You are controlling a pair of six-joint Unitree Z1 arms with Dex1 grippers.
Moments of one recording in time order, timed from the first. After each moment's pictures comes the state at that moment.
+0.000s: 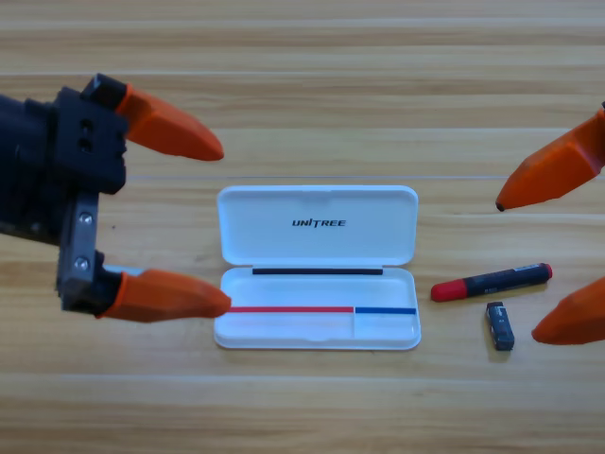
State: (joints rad) arm 0 -1.07 1.25 -1.06 0.45 -0.06 0.44; arm 1 0.82 1.39 -1.26 0.78 0.51 -0.51
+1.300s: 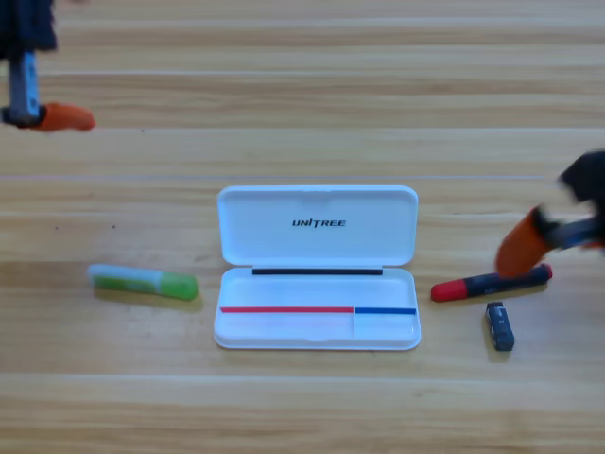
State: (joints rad) arm 0 -0.72 1.39 -1.19 0.57 0.29 1.00; arm 1 0.75 1.67 -1.22 0.78 0.02 0.34
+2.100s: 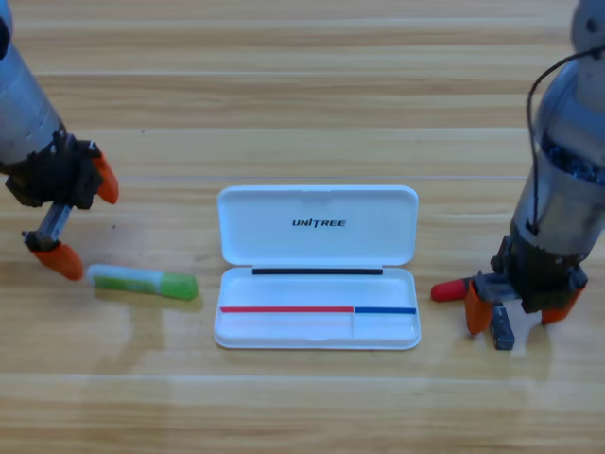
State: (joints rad) arm 0 -0.43 1.83 -1.24 0.77 -0.01 1.27; arm 1 0.72 2.05 -1.31 0.78 0.01 0.53
